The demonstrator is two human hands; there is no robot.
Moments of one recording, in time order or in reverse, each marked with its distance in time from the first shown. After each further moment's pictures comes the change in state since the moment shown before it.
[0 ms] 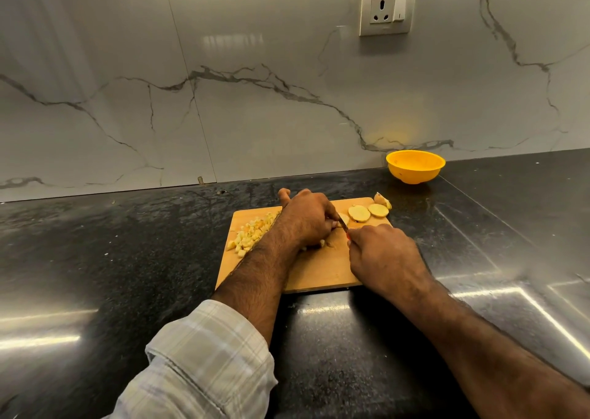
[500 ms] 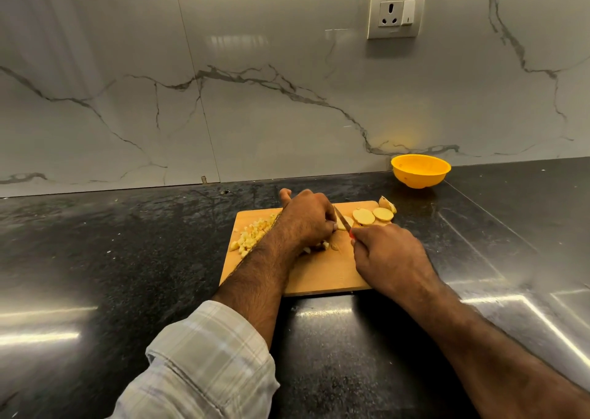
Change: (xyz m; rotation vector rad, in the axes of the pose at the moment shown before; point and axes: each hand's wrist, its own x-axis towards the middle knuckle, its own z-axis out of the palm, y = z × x) left_hand 0.002 -0.007 -0.001 0.006 0.014 -0.032; right_hand 0.000 0.003 0.001 0.043 0.108 -0.028
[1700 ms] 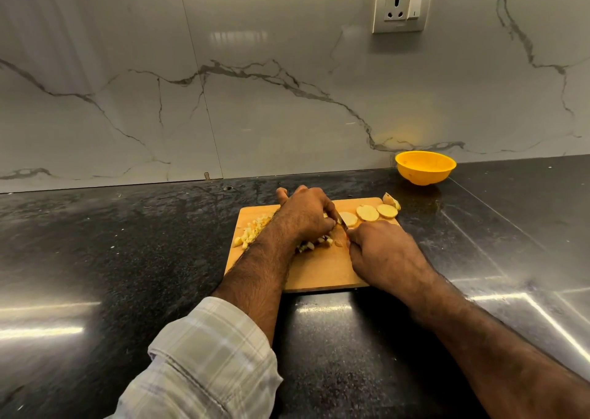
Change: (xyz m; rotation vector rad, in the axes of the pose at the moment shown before) left_hand -0.002 -0.008 -0.003 -0.059 -0.030 -0.046; right_hand 0.015 -0.007 0.006 -0.052 -0.101 -0.048
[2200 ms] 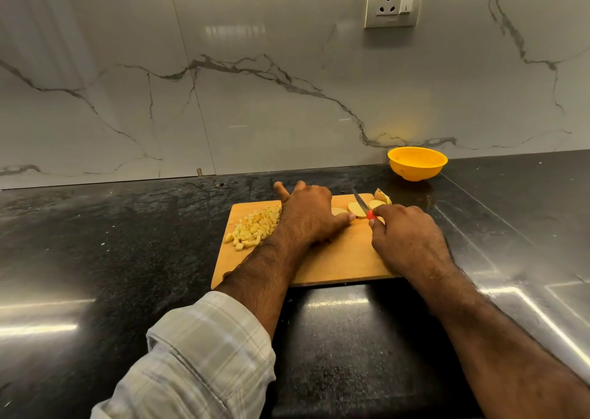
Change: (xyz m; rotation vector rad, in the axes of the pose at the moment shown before) left_hand 0.004 0.025 0.016 0.179 0.076 -0.042; right_hand -0.002 0.039 -0.008 0.095 0.151 0.205
